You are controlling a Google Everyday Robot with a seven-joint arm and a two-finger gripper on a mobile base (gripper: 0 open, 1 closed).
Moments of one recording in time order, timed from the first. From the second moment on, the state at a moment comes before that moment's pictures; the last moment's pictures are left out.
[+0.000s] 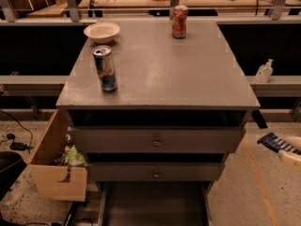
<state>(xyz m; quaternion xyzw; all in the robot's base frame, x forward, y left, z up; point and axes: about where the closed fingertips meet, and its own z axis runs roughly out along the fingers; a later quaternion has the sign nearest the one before) 0.432 -0.371 0.765 -0.32 0.75 0.25 0.52</state>
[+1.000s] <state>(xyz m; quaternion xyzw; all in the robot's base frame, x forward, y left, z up) 0.428 -0.352 0.664 -0.30 0.80 0.29 0.44</state>
